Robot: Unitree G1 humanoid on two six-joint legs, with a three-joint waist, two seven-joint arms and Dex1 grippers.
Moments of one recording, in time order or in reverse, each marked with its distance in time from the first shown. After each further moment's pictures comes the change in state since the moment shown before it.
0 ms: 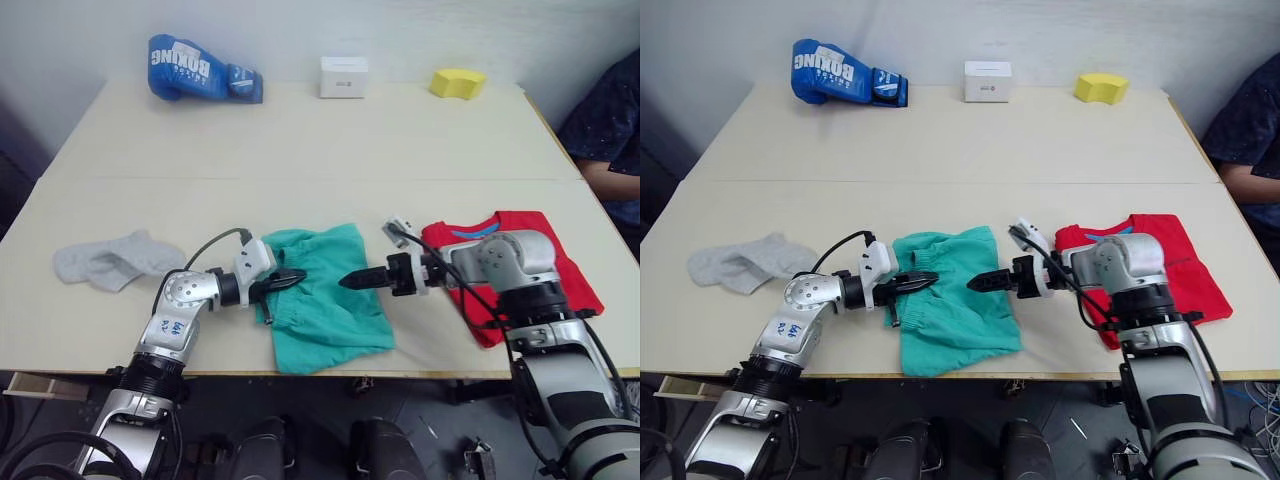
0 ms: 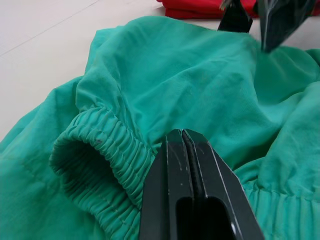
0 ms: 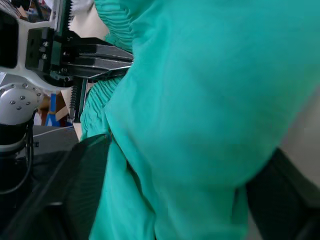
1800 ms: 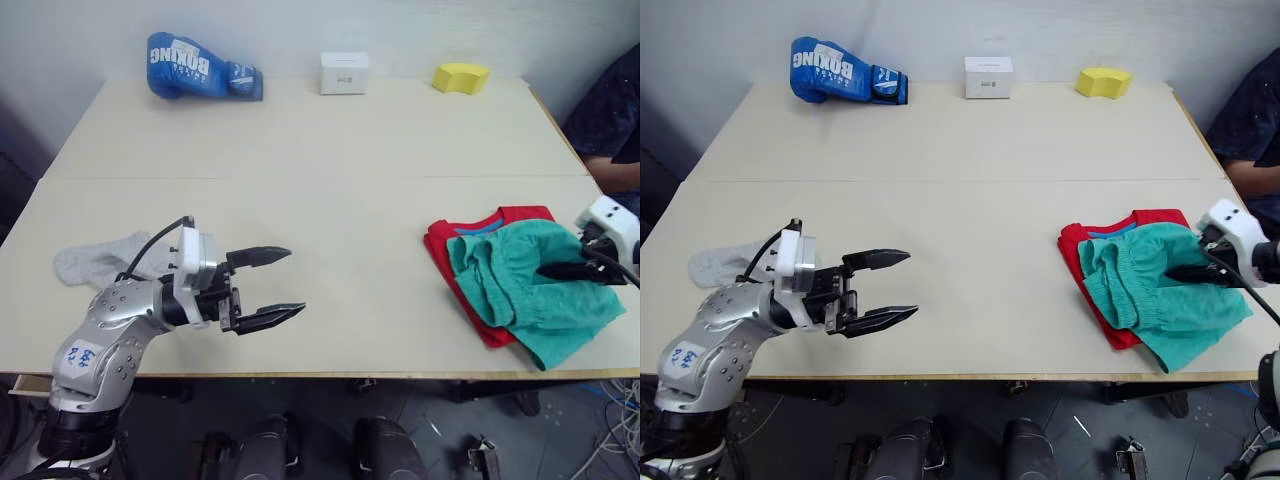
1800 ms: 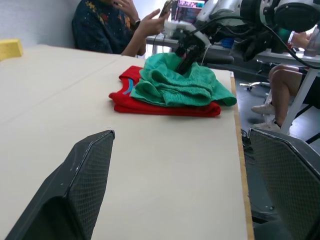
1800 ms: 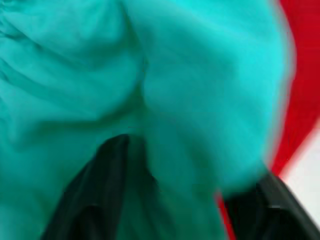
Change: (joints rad) left arm 0.296 0.205 0.280 -0.667 -0.512 0.420 -0.059; right arm 0.007 -0.689 -0.014 0.748 -0.635 -1.372 0.501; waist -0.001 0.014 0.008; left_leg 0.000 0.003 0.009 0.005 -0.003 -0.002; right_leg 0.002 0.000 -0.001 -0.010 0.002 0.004
